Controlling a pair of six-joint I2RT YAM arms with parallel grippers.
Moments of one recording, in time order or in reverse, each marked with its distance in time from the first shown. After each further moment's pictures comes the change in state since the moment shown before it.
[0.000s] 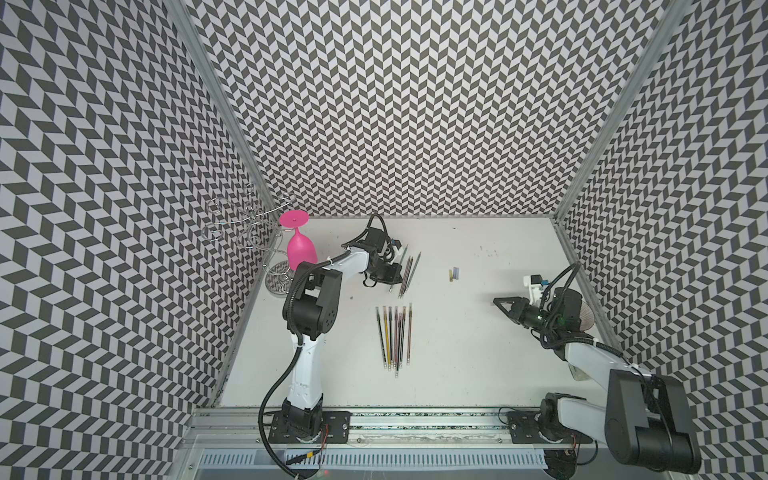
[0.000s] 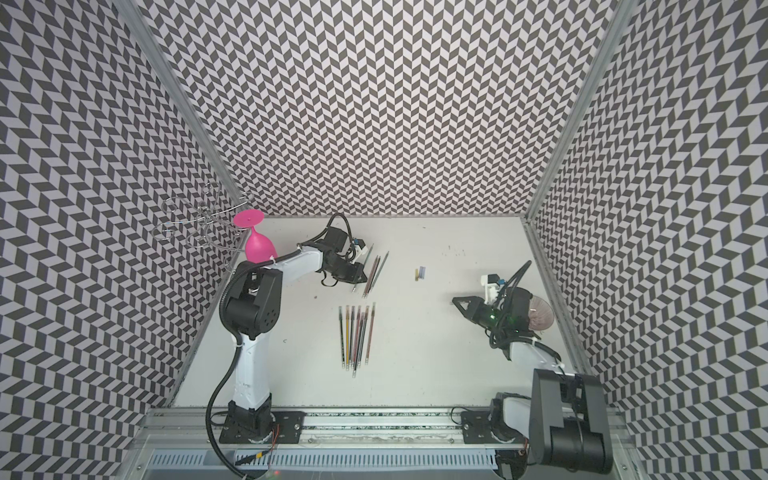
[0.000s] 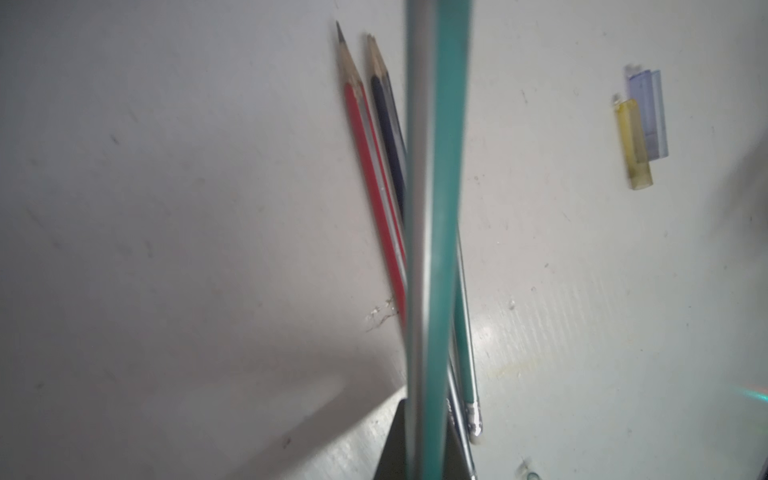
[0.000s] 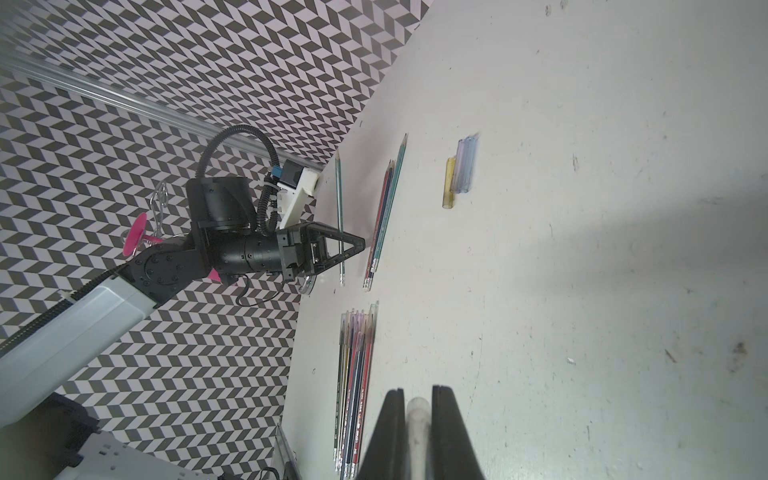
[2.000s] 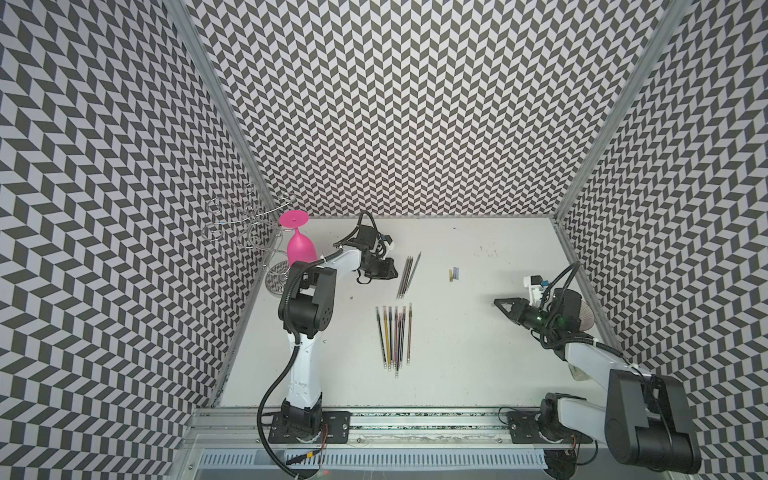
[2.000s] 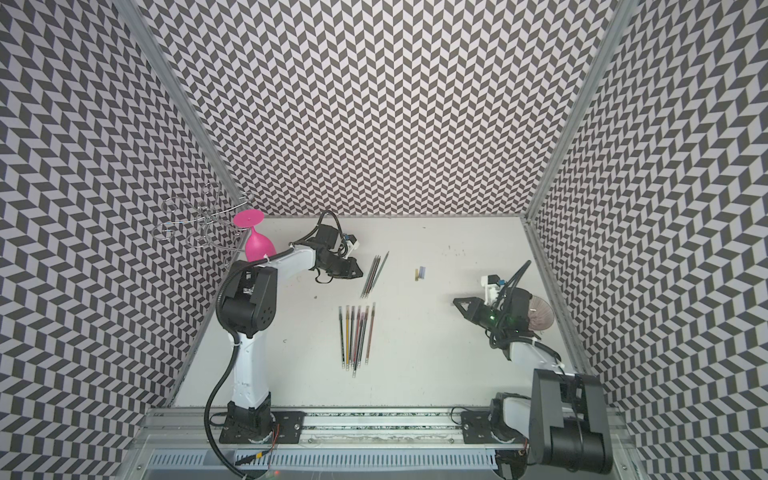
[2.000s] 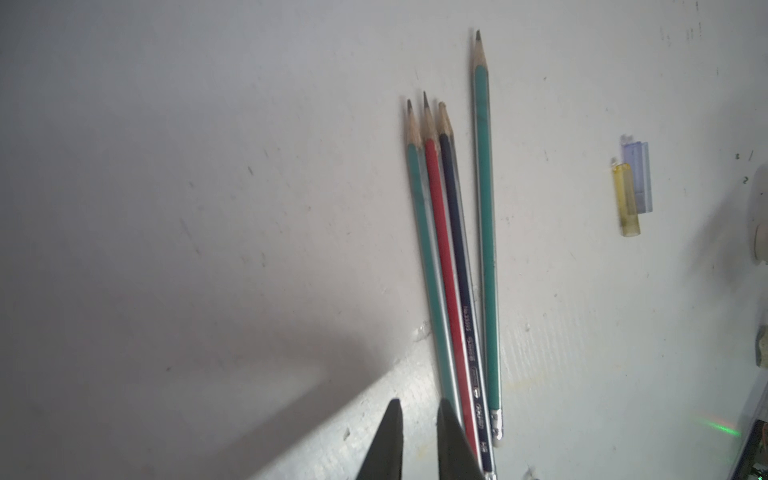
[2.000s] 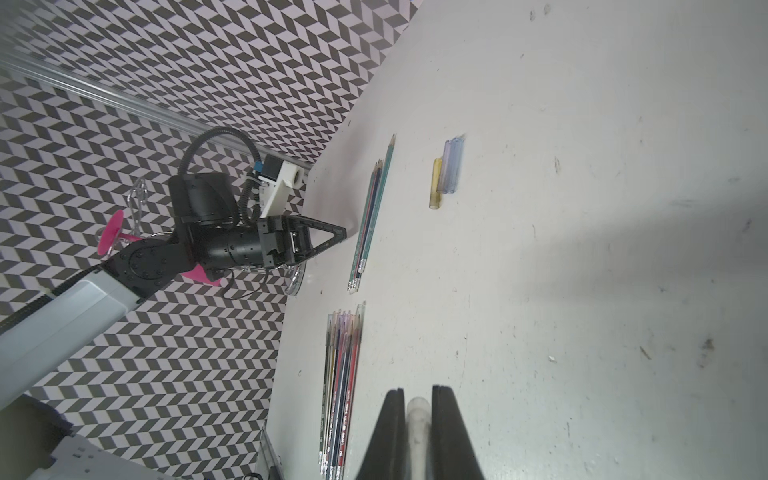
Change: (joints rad) left arm 0.052 0.000 -0.004 0.046 0.051 -0.060; right arm 0.000 0.005 0.002 -0.037 0.041 -0.047
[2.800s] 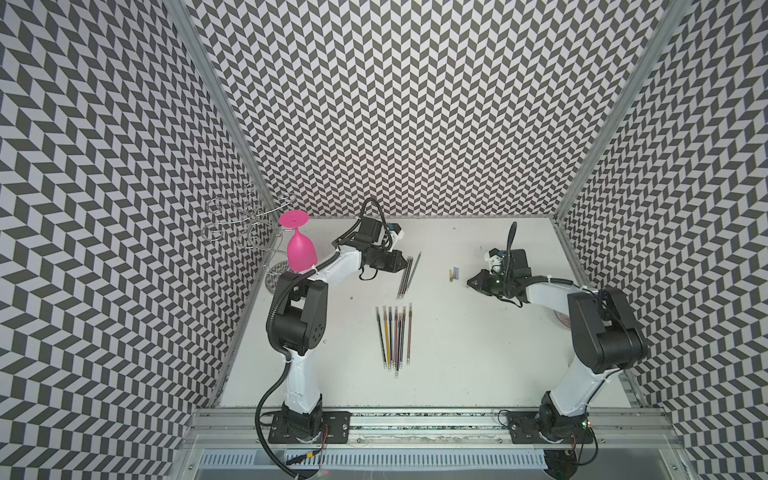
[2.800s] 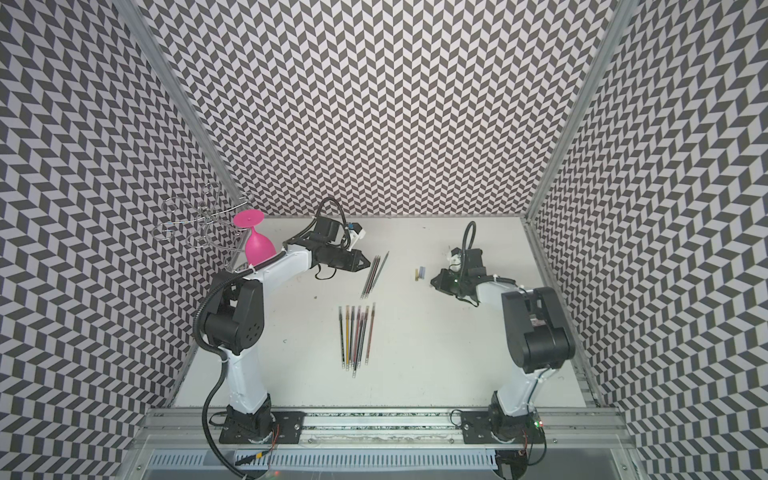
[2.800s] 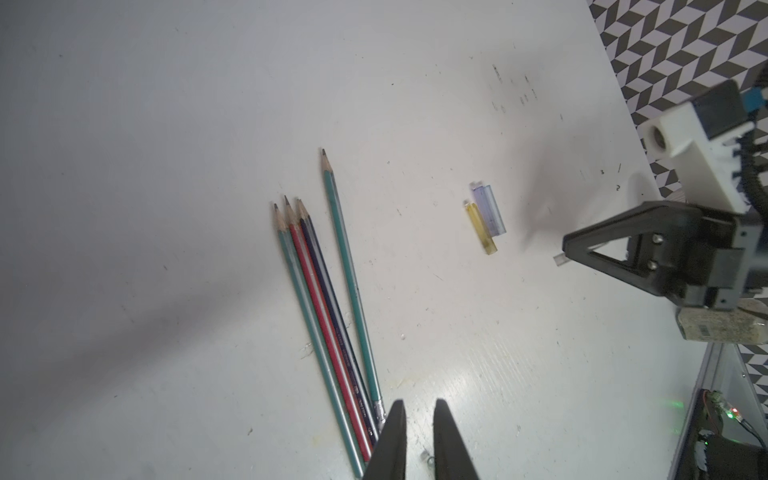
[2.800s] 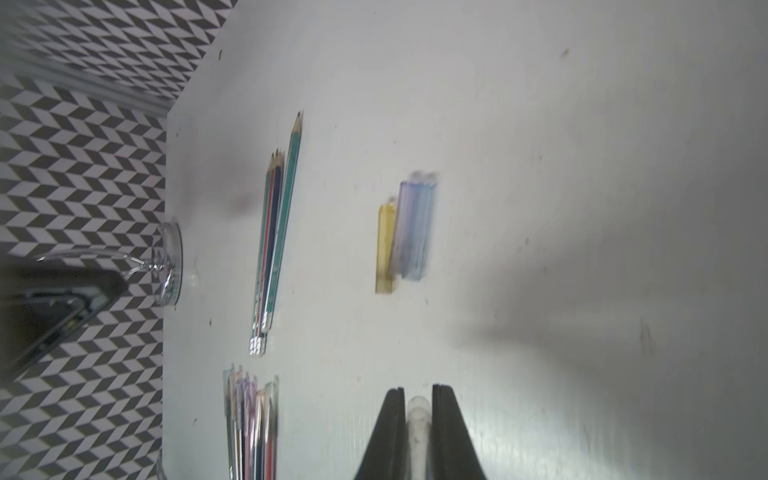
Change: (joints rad) left arm -0.055 -0.177 -0.049 0.063 0.047 0.000; right arm 0.283 0.589 0.616 -0.286 0.328 -0.096
